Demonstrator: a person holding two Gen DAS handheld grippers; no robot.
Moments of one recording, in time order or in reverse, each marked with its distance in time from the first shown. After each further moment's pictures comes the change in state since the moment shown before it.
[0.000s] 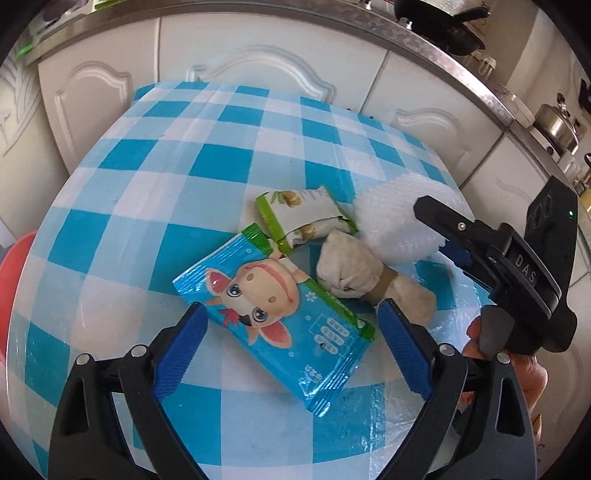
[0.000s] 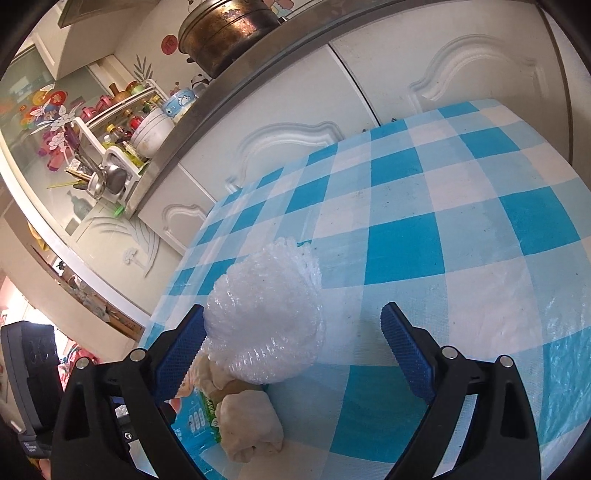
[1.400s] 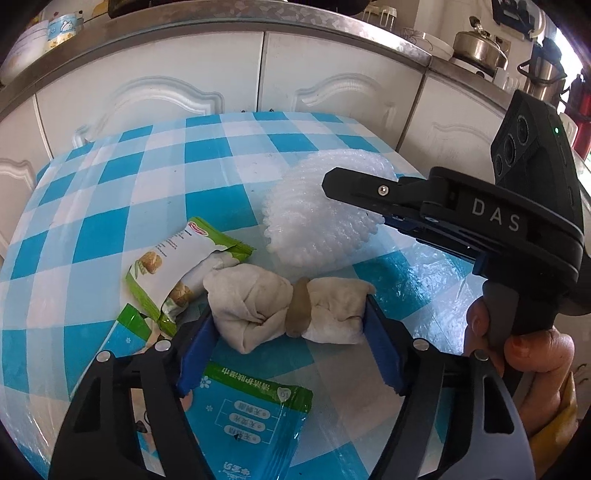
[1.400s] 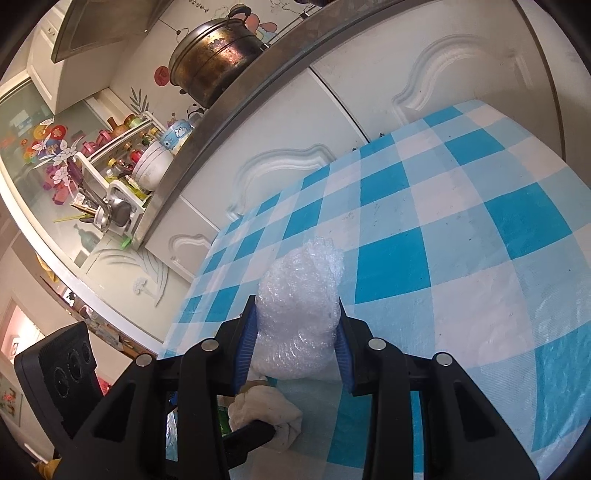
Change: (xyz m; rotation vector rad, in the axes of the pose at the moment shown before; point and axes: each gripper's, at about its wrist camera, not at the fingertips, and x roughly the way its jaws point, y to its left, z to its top) left arm 0.045 -0.056 0.013 0.323 -0.033 -0.144; right arm -0.012 -0.012 0.003 0.087 -0.097 0.024
